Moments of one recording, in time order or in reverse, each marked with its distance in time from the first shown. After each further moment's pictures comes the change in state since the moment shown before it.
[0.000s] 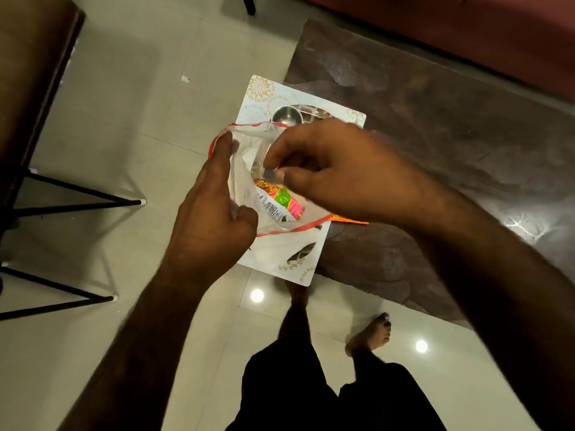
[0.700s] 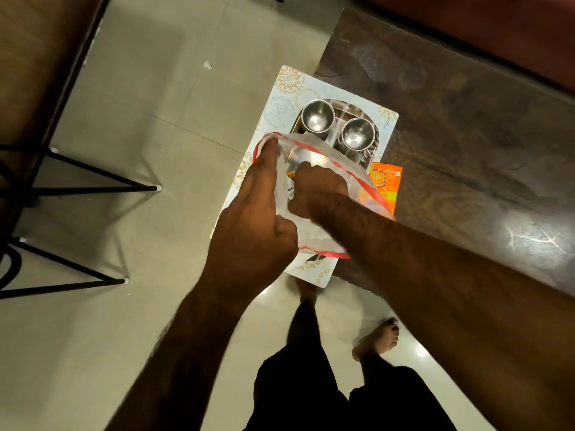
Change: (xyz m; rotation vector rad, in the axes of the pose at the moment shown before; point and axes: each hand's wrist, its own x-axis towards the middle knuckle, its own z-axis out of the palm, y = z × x) left_hand -0.009 -0.001 0.008 0.020 -0.029 0.034; right_hand 0.099 0.075 0.123 -0.494 -0.131 0.394
